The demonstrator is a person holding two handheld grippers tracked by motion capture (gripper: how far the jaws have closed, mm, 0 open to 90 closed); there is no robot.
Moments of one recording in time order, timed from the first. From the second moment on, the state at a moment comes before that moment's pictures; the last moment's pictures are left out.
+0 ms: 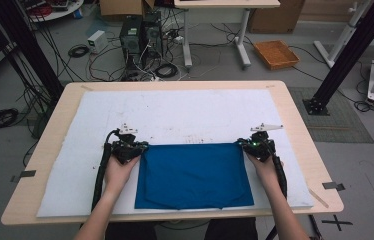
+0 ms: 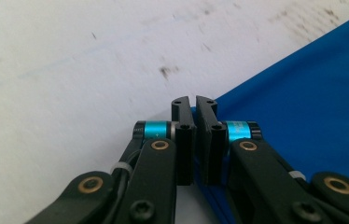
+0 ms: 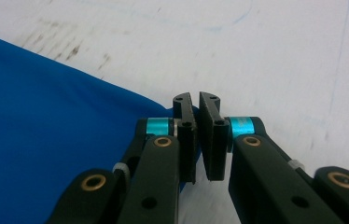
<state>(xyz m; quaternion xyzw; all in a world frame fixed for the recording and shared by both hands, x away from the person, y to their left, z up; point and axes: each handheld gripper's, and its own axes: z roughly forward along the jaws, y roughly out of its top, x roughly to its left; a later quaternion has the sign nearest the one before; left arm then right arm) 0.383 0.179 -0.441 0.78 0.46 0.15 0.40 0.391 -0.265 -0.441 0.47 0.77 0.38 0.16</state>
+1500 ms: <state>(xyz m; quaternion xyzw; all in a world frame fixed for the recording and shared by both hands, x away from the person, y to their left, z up) 0.338 0.220 -0.394 0.75 0.42 0.21 0.46 0.370 -0.288 -0.396 0.46 0.73 0.47 0.19</state>
